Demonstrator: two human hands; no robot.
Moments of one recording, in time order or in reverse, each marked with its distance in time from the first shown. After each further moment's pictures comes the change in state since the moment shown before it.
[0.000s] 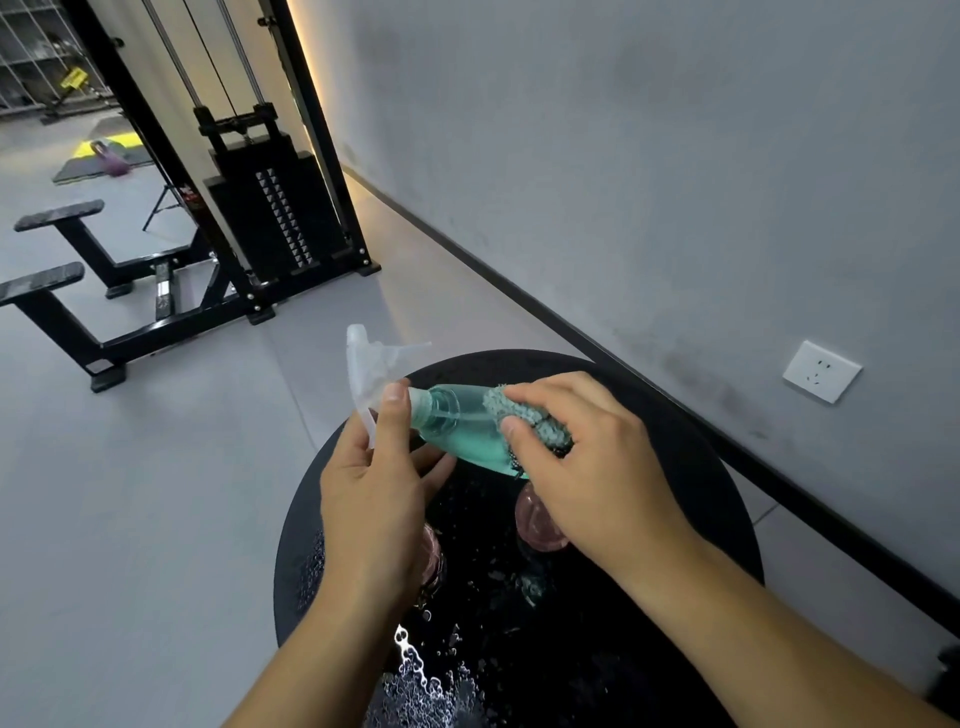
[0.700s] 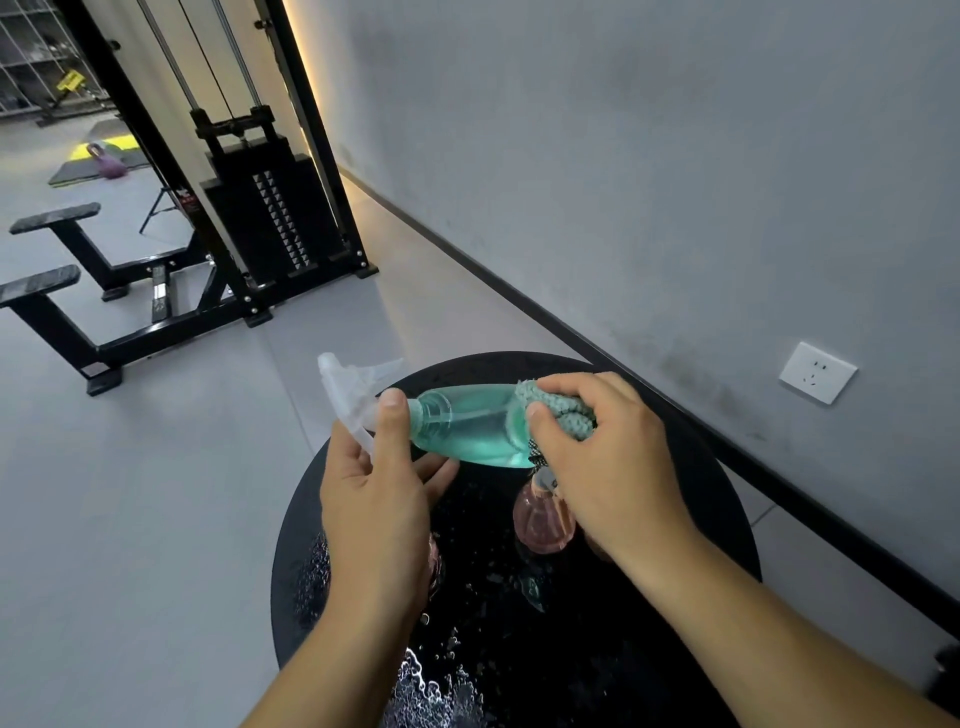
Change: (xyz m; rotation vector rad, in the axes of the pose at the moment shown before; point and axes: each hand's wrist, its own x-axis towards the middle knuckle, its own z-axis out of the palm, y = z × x) left_hand -0.004 -0.005 0.003 -0.028 0.058 0.031; right_hand 0.005 0.007 -0.001 0.079 0.144 0.166
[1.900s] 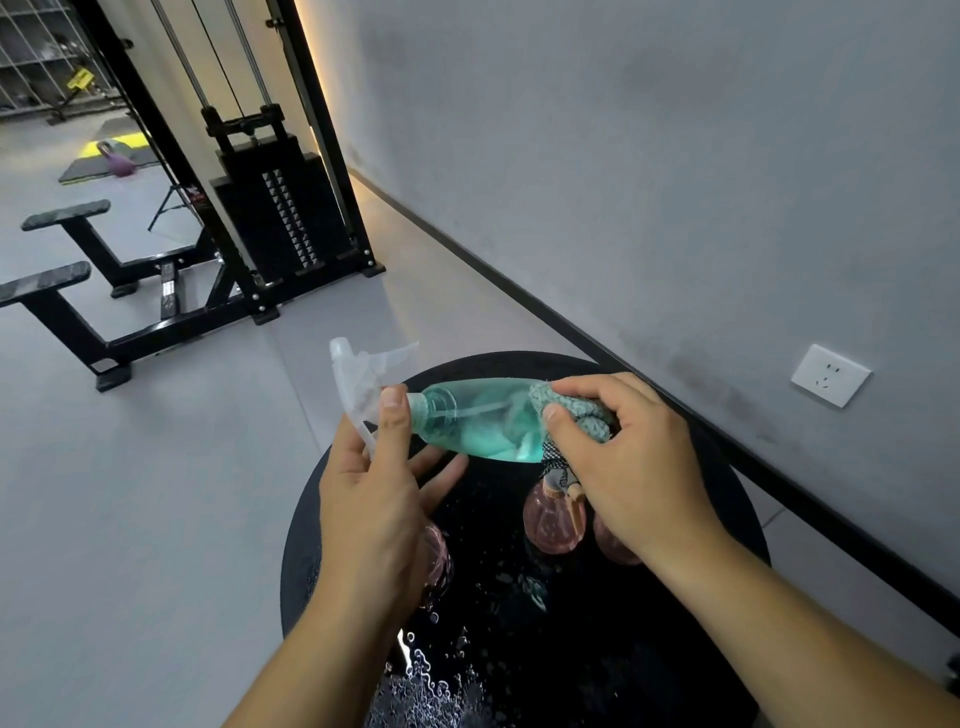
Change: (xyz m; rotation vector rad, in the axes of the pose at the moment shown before) left_hand 0.007 0.012 -0.013 -0.112 -0.061 -0.093; right_hand 0.002 0.003 -0.004 -0.029 -0.011 0.012
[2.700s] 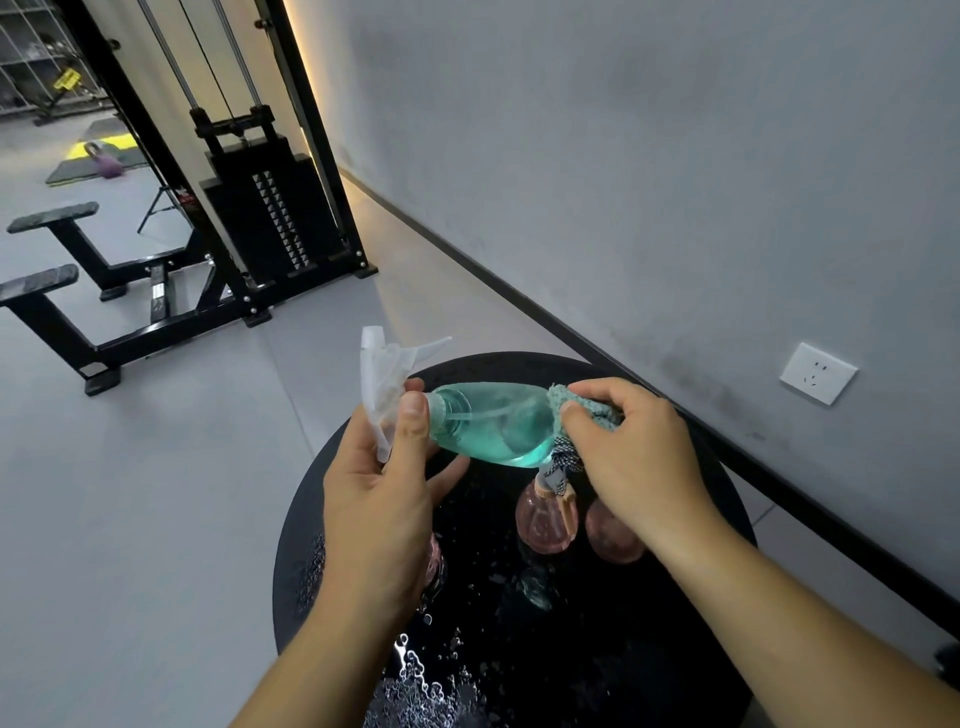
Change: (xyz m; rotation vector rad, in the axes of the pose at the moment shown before) left_hand -0.004 -0.007 0.002 0.093 -0.100 0.104; right_hand 0.011 0.011 -0.005 -0.038 0.006 0.200
